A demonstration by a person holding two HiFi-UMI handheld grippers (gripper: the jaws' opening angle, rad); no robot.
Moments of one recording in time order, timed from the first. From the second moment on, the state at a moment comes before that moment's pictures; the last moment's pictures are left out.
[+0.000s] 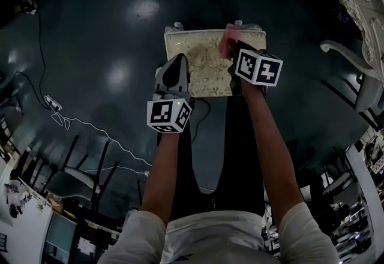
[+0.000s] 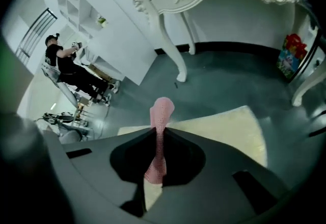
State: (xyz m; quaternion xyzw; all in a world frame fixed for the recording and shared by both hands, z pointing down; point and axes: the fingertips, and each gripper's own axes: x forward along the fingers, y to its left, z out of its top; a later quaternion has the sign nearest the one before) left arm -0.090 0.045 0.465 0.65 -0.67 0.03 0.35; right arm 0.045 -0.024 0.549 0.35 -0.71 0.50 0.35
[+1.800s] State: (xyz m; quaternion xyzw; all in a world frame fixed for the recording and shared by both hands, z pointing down) left arm 0.000 0.029 0.479 0.68 -0.64 0.05 0.36; right arm 0.127 -0.017 0.575 0.35 -0.70 0.50 0.37
